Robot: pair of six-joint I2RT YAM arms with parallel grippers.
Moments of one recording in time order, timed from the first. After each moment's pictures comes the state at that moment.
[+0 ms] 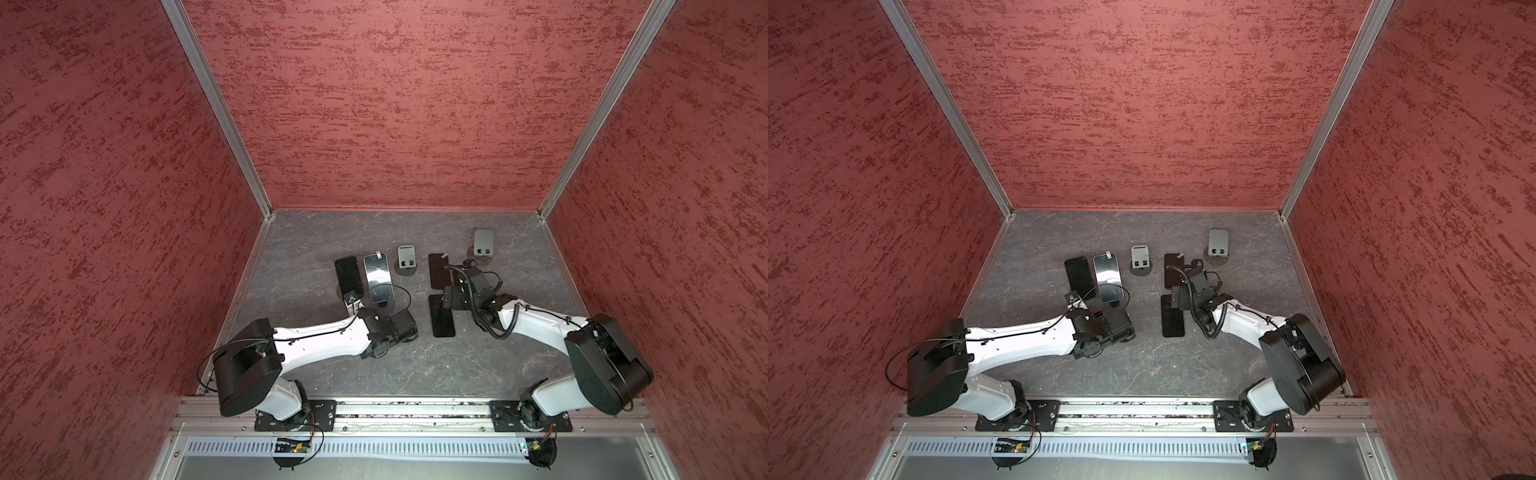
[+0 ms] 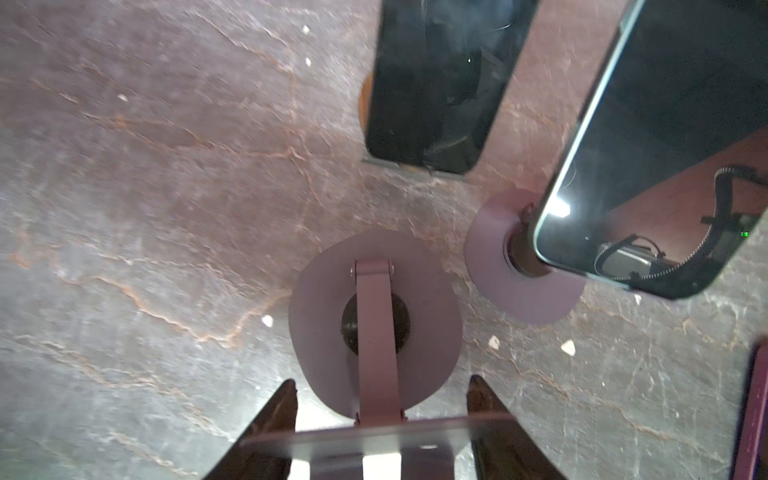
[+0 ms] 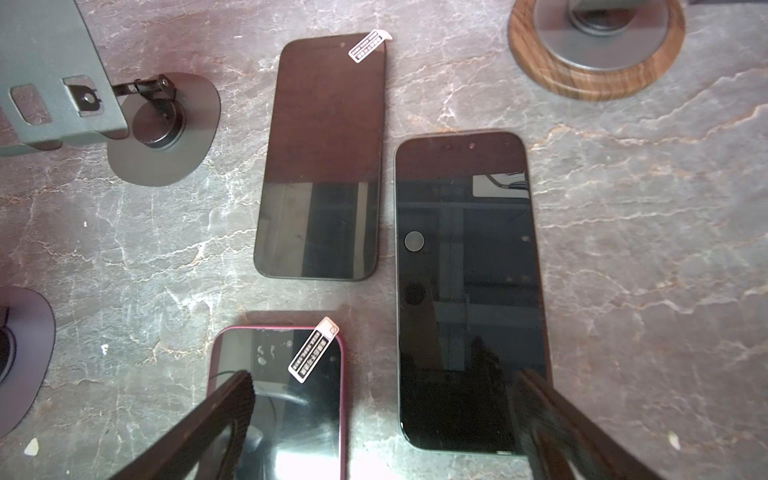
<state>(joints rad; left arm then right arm) -1.05 1.45 0.90 -0.96 -0.69 -1.59 0.50 1.48 0.69 -0.08 0.20 0.46</state>
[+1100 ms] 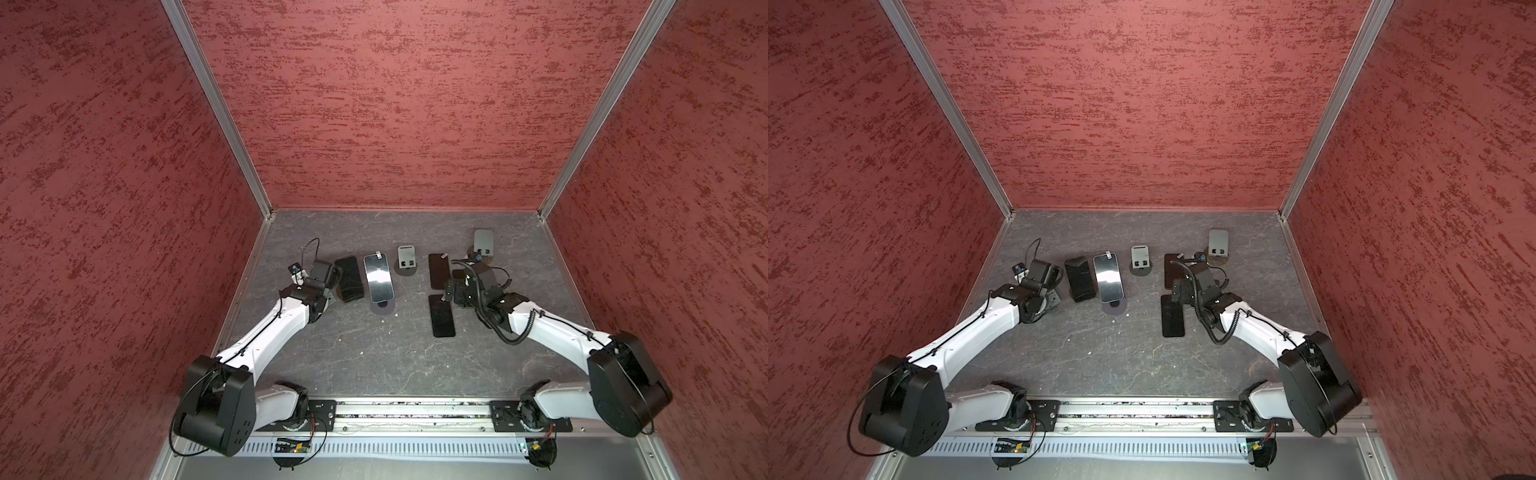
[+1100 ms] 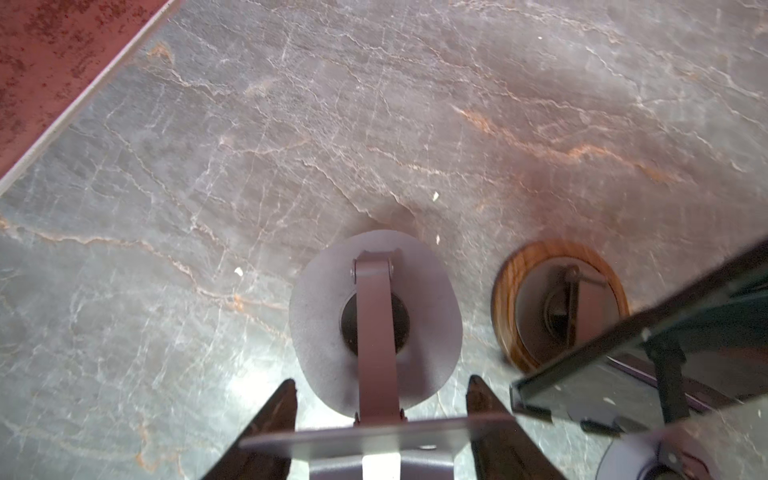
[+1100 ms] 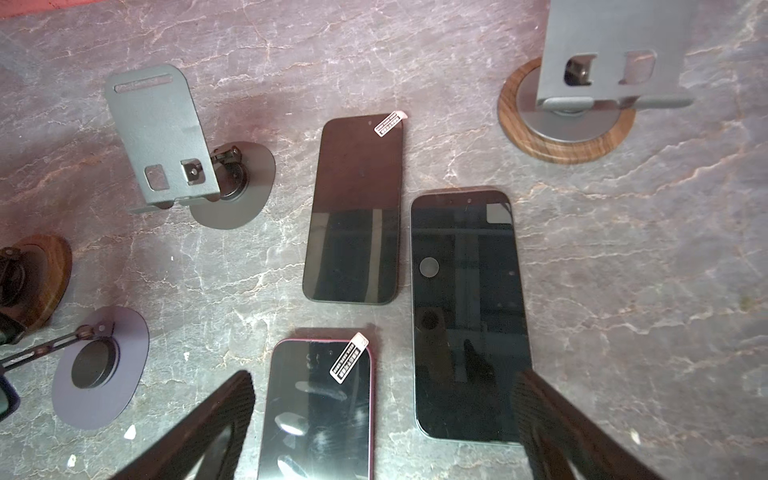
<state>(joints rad) -0.26 1.27 0.80 -0.66 -0.41 -0.81 0.50 1.35 0.72 -0.13 0.20 0.46</state>
